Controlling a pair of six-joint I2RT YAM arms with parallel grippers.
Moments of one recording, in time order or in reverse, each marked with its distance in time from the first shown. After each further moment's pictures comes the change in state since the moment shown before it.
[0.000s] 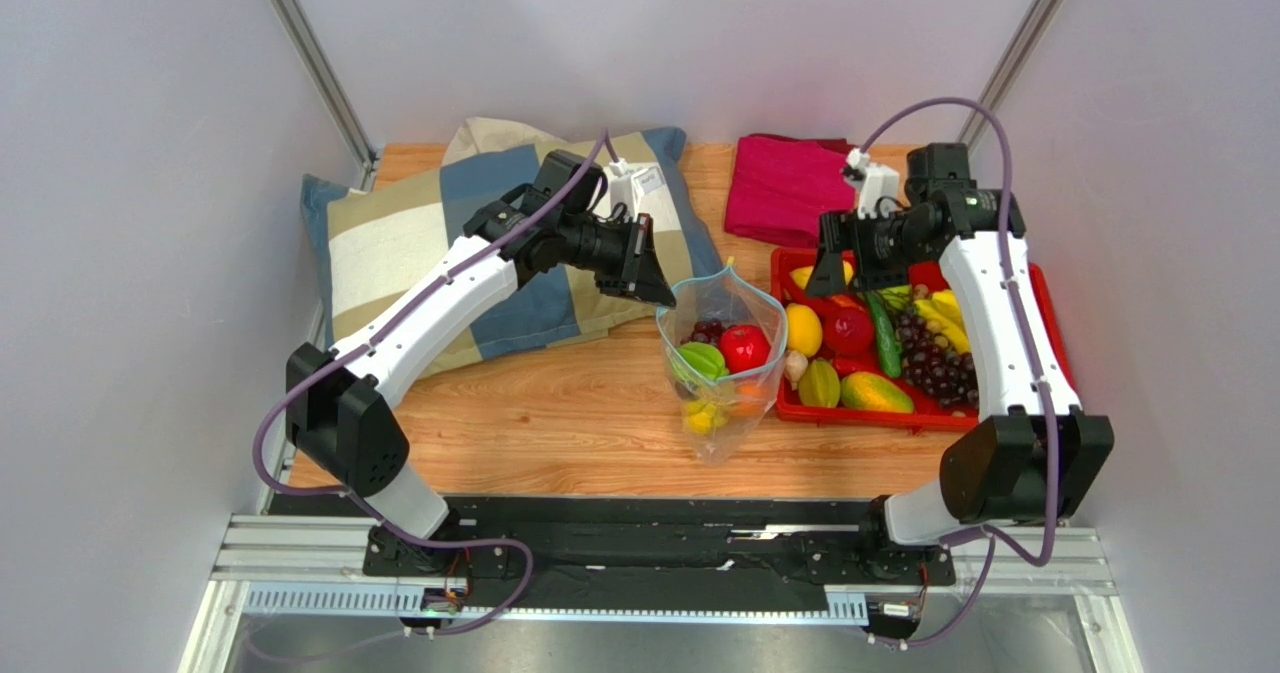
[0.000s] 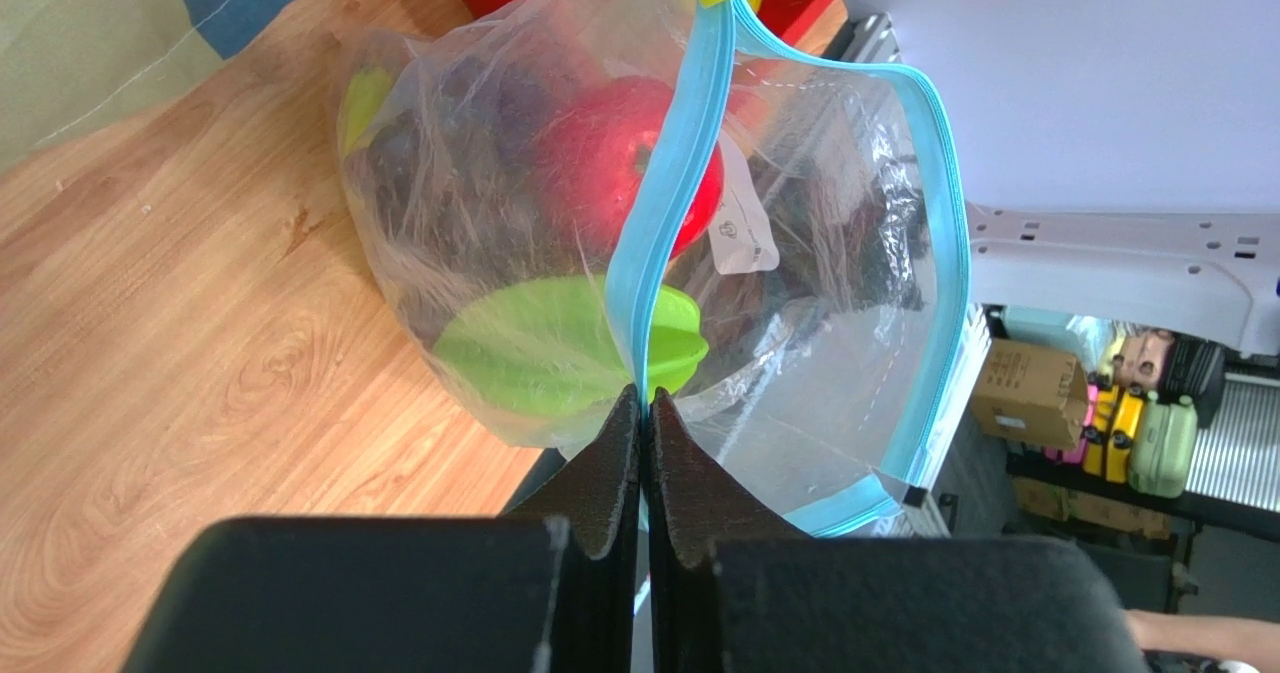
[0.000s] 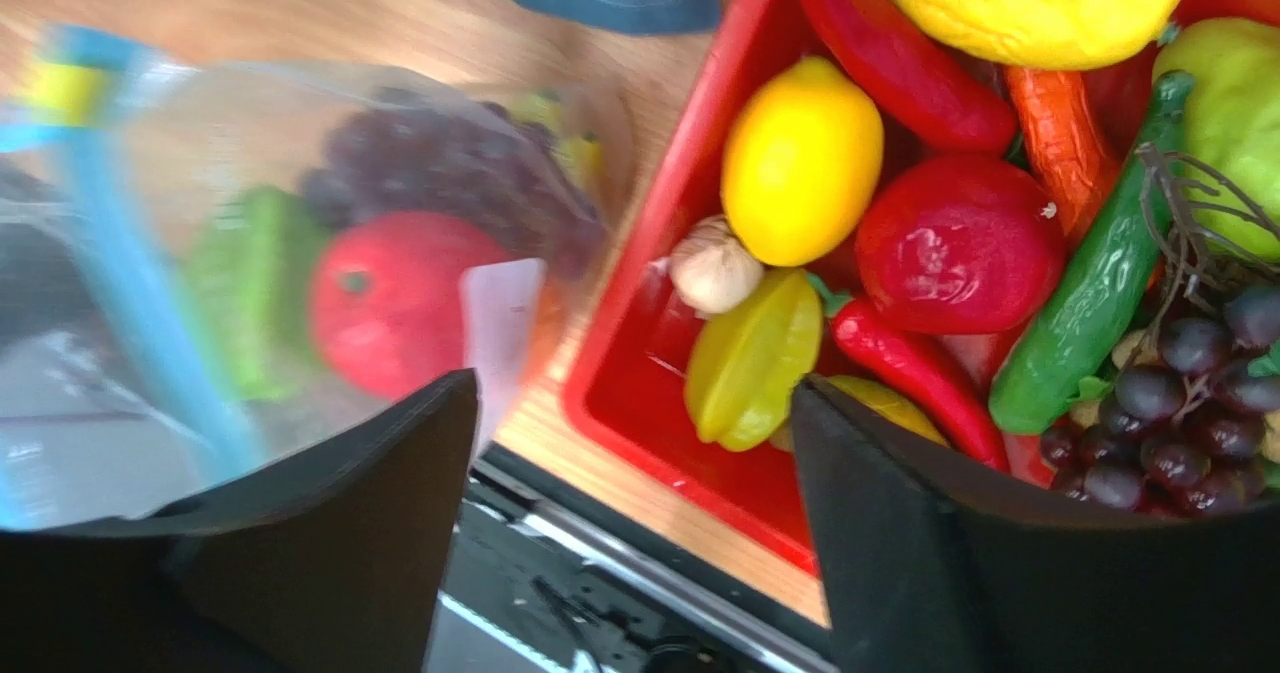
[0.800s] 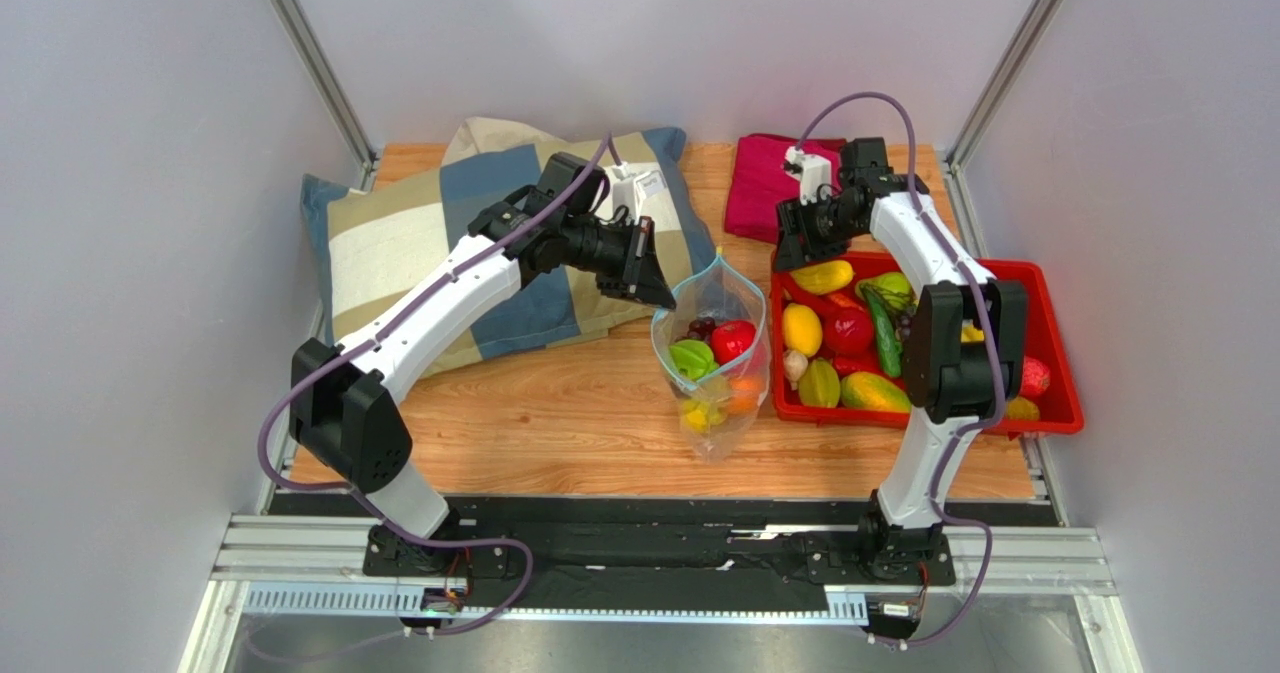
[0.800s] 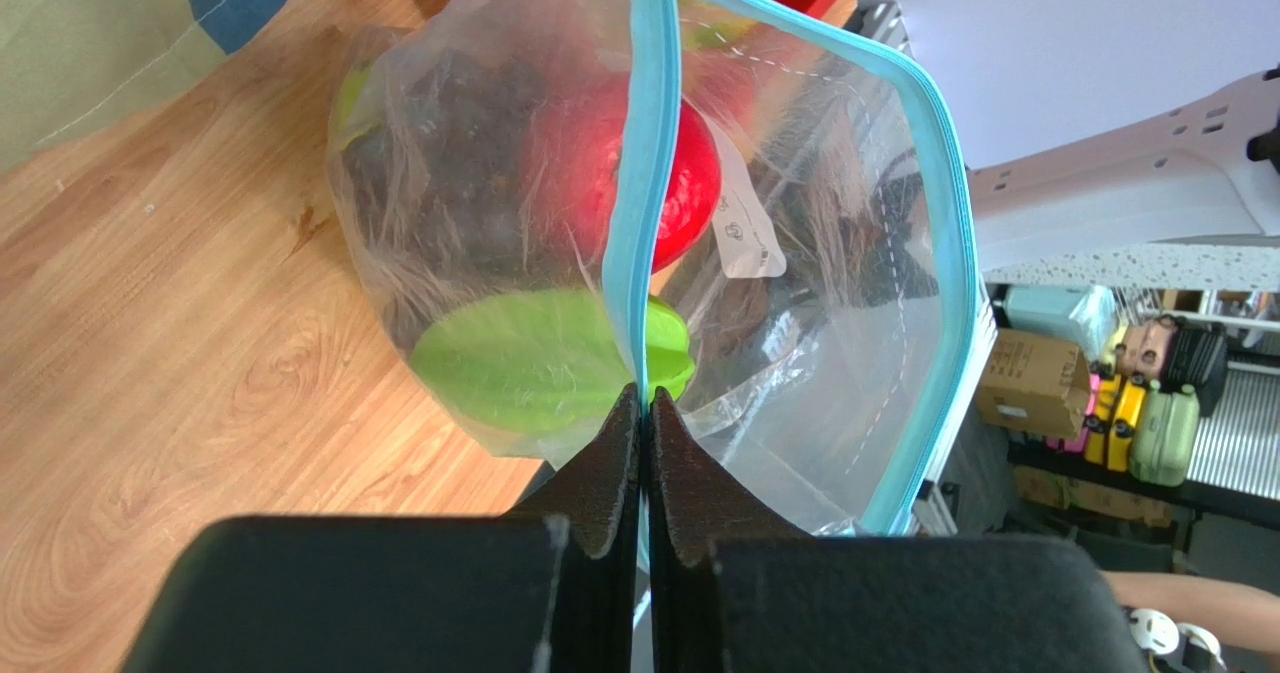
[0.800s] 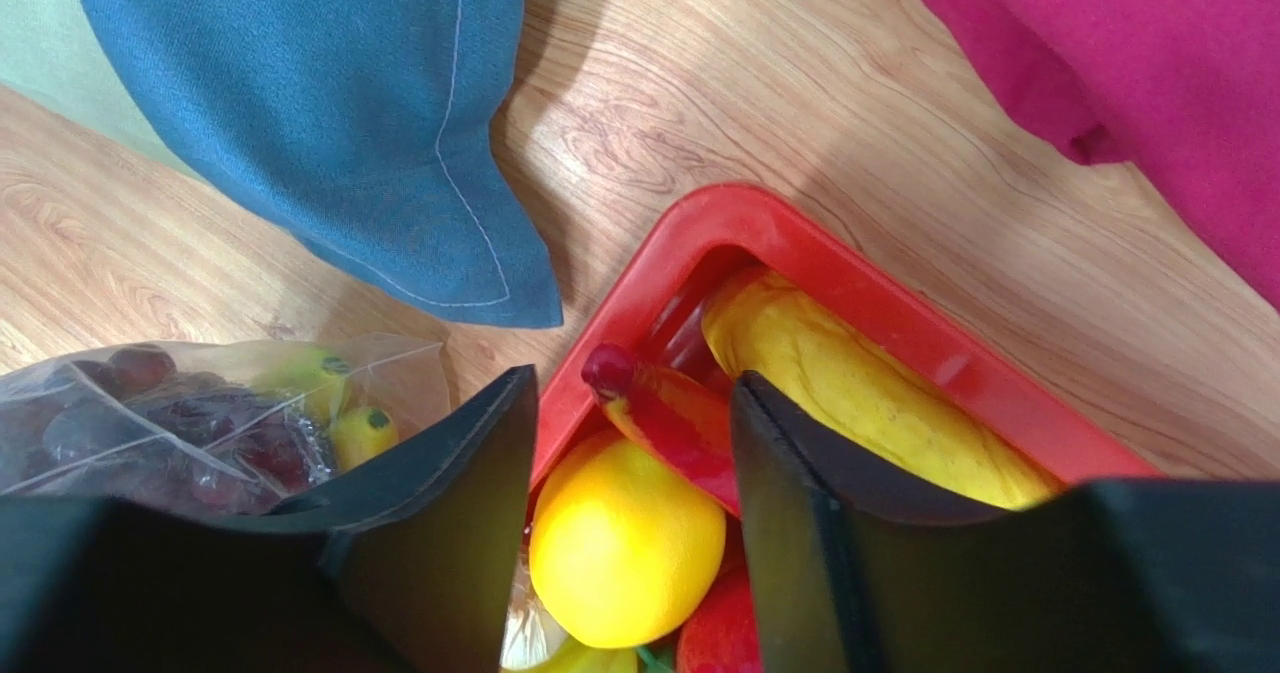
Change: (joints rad) left arm 0.000 0.014 -0.010 0.007 0.010 0.018; right arm 0.062 0.444 0.034 0.403 0.014 -0.121
